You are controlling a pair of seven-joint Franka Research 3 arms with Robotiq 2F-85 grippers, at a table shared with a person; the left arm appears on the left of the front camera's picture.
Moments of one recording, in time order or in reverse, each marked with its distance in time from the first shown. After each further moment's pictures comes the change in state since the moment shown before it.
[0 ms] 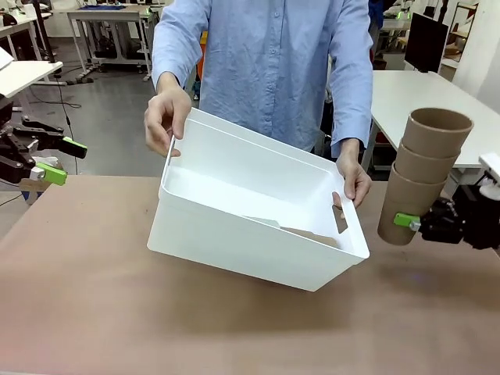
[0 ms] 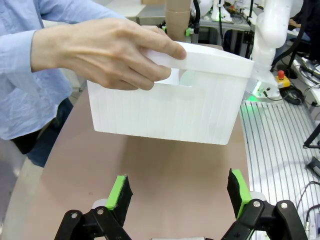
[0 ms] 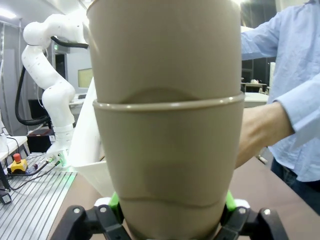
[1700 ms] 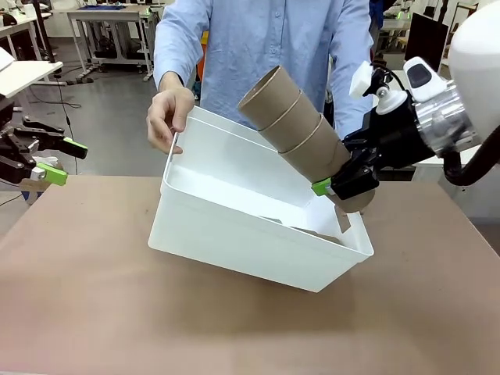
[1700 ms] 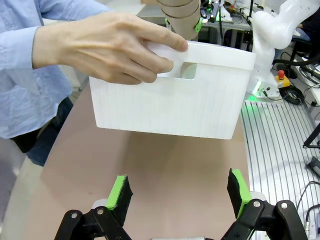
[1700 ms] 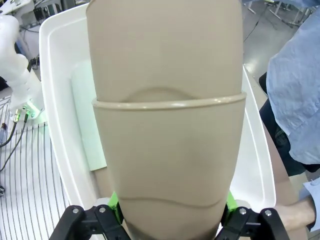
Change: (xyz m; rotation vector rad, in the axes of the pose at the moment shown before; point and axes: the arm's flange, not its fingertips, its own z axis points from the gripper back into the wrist) left arm -0.001 0.001 -0.001 -0.001 0.002 0.003; right arm 0.169 0.097 -0.194 -0.221 0.731 0.056
